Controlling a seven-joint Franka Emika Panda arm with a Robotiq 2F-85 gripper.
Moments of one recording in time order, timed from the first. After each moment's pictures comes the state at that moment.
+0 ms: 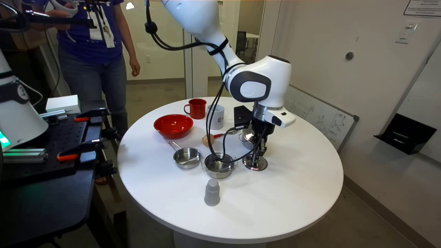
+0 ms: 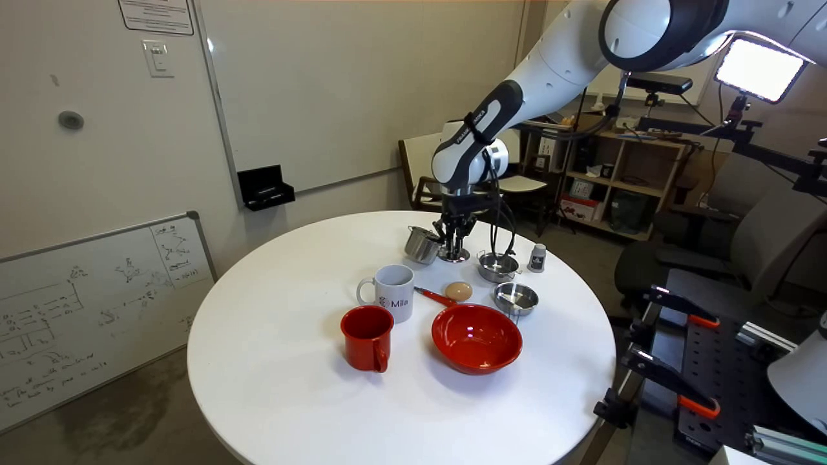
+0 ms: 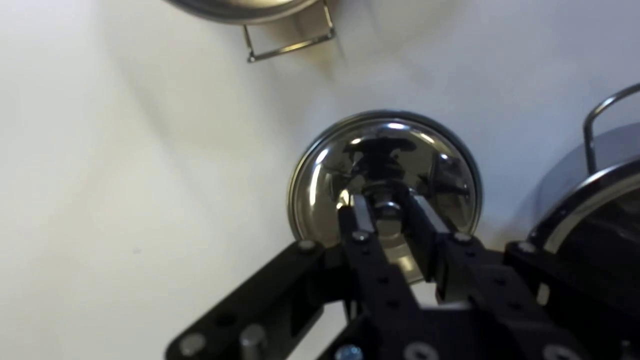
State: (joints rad) arm -0.21 1.12 -0.10 -1.35 0.04 2.44 0.20
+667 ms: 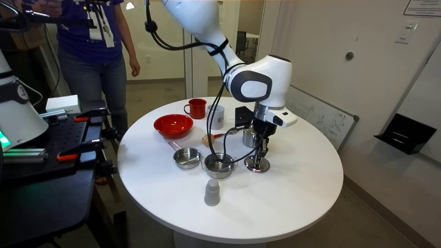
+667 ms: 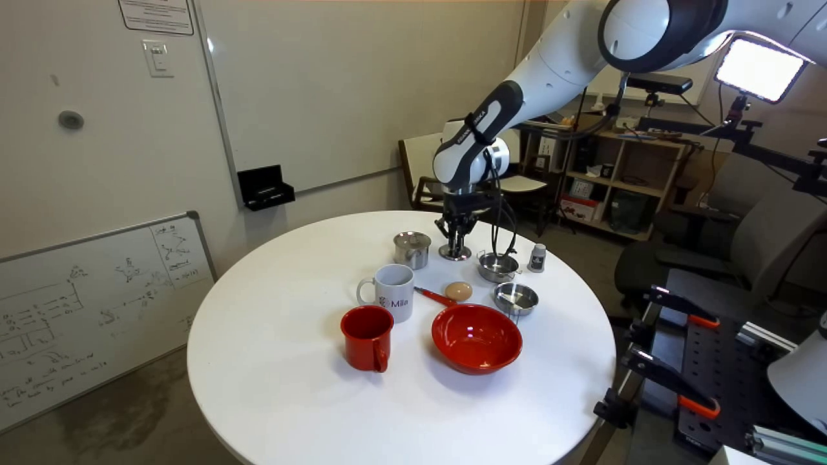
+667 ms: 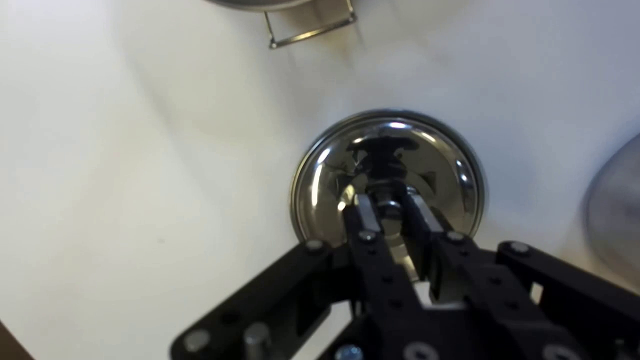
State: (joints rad) arm -0.20 1.12 -0.12 -1.35 0.04 2.45 0.22
